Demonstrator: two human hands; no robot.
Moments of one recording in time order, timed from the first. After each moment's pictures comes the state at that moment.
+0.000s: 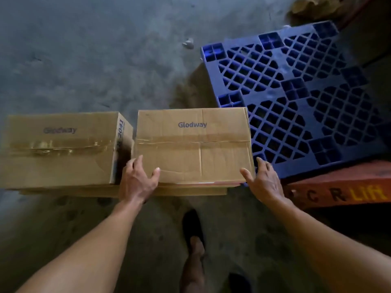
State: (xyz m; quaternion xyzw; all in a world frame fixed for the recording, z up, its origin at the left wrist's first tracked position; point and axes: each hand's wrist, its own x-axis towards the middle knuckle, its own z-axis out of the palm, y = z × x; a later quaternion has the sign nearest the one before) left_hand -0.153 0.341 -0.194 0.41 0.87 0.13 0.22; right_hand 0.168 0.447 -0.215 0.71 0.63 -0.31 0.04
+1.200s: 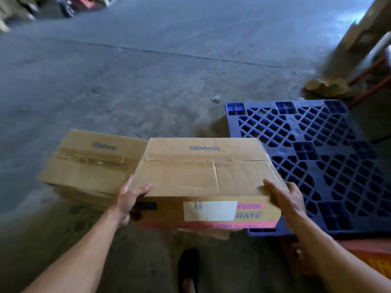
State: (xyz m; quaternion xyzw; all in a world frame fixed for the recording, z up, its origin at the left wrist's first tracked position) left_hand -0.189 0.278 -0.117 0.09 0.72 0.51 0.46; right_hand 0.190 0.480 -0.110 0.68 0.44 -0.54 -0.24
